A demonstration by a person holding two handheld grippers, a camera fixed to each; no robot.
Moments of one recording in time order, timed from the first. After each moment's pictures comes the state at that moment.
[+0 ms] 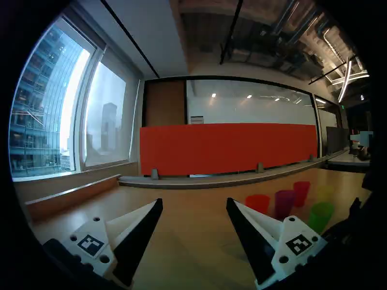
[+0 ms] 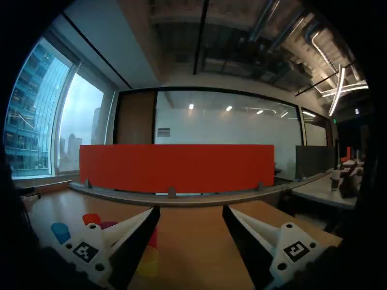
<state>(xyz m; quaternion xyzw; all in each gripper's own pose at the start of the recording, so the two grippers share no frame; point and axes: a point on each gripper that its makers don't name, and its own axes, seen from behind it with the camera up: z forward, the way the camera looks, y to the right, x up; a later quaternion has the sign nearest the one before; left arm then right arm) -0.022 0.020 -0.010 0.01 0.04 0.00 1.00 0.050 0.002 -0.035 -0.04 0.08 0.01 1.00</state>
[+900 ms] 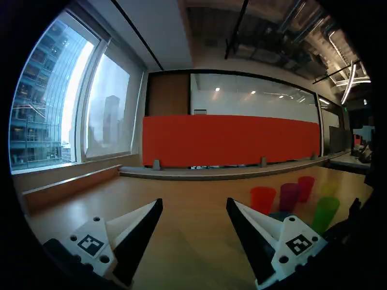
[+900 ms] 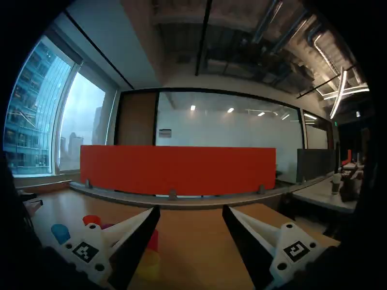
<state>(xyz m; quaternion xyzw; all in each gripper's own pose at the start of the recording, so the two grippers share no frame) -0.049 0.011 0.000 0.02 0.02 -0.01 1.00 0.058 -0.005 -0.029 -0.04 0.08 0.00 1.00</state>
